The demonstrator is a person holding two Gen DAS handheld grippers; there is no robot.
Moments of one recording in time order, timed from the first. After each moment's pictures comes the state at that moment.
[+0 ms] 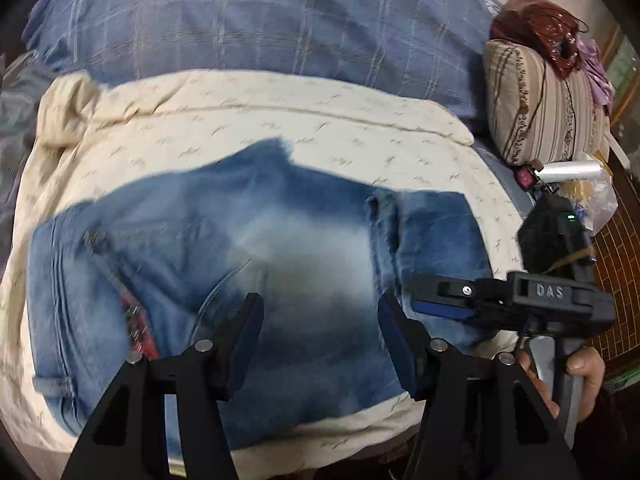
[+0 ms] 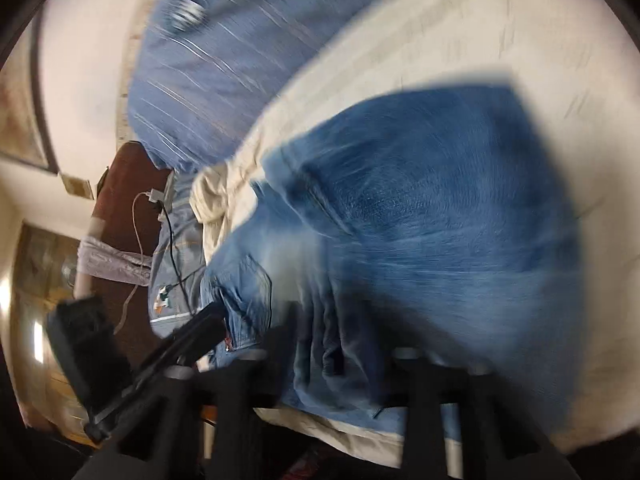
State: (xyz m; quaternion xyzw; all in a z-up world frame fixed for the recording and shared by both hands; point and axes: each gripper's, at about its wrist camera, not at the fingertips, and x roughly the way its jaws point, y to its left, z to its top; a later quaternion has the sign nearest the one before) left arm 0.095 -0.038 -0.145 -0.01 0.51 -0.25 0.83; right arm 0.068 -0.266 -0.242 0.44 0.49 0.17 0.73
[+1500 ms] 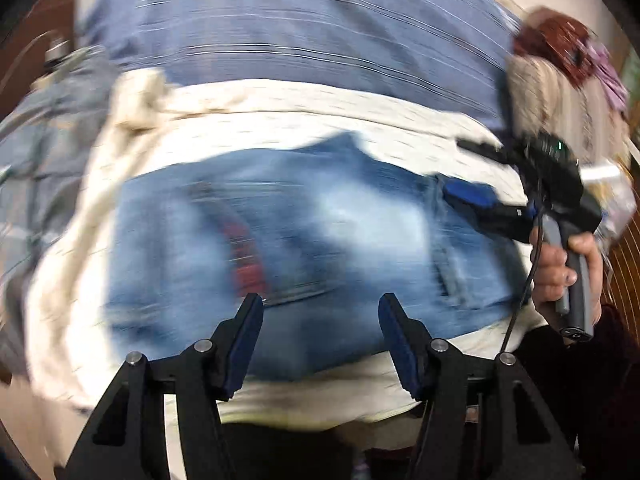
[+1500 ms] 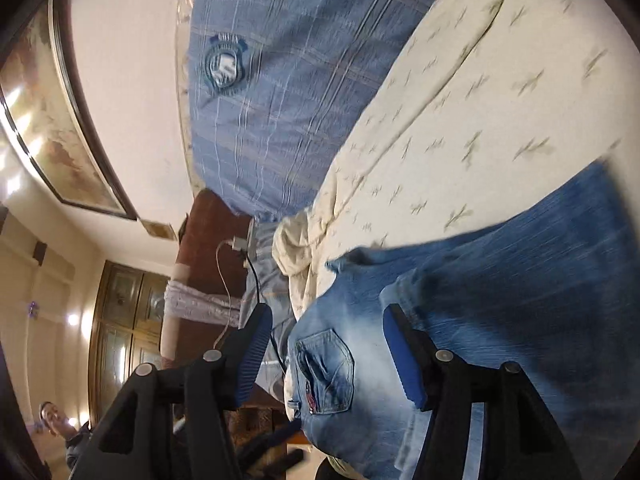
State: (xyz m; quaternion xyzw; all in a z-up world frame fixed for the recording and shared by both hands) left arm 0.031 0.043 -0.141 0.00 0.47 -0.18 0.87; right arm 0.119 -0.287 -0.222 0.51 0.37 0.25 0.73
